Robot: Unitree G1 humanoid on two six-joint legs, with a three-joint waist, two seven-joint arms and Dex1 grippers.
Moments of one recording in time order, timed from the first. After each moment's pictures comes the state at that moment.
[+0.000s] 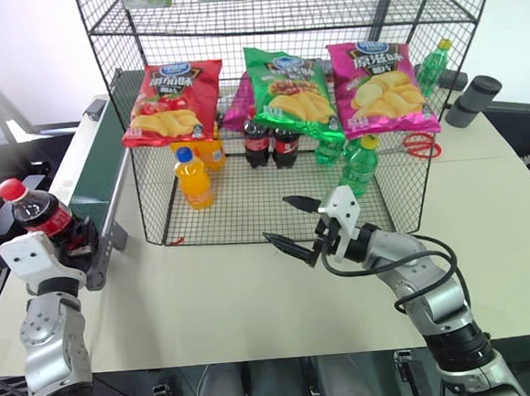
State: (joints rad) left arm -0.04 0.37 0.51 0.08 -0.34 0.02 -0.17; right arm -0.21 -0.35 0.17 -0.28 0.32 0.32 0.71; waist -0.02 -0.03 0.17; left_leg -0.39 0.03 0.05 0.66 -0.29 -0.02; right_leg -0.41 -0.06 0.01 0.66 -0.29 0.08
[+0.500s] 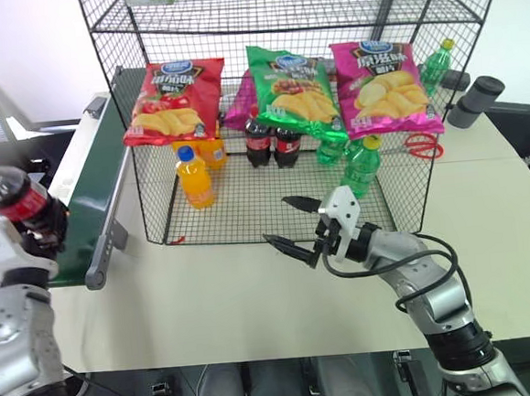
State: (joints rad) left arm -0.05 0.51 0.57 -0.08 -0.47 0.09 -0.27; right arm -0.23 -0.37 0.17 -0.28 0.33 0.32 0.74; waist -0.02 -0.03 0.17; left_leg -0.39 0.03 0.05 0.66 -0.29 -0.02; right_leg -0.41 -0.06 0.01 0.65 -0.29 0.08
